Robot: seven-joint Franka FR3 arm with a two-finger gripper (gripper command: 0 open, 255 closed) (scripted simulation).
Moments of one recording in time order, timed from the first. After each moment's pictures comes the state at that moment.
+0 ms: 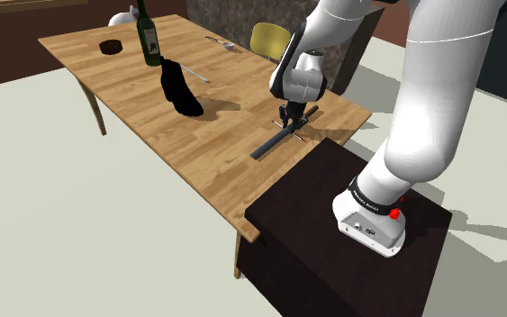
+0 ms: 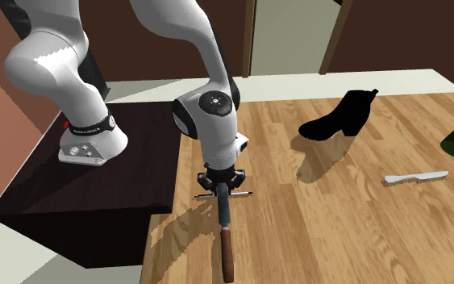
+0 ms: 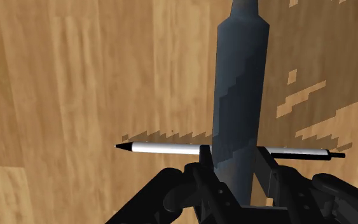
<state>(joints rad) 0.04 0.42 -0.37 -2.51 0.63 2.90 -2.50</state>
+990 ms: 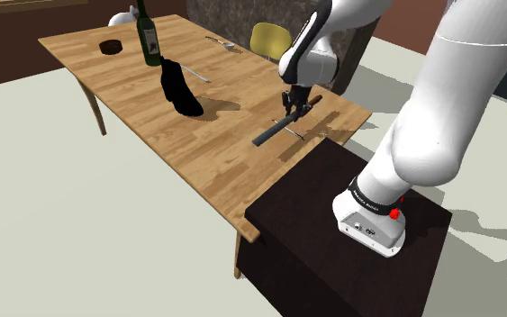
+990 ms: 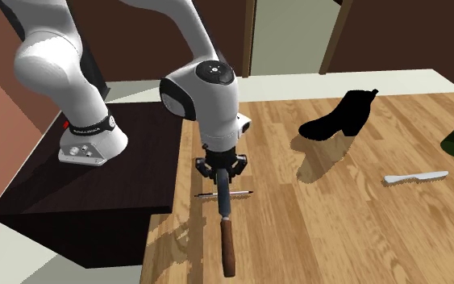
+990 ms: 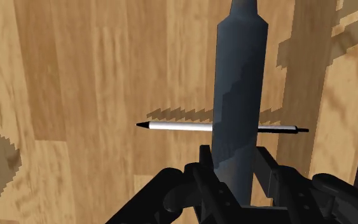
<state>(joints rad) 0.24 0.22 -0.63 -2.57 0.34 2.76 -2.28</state>
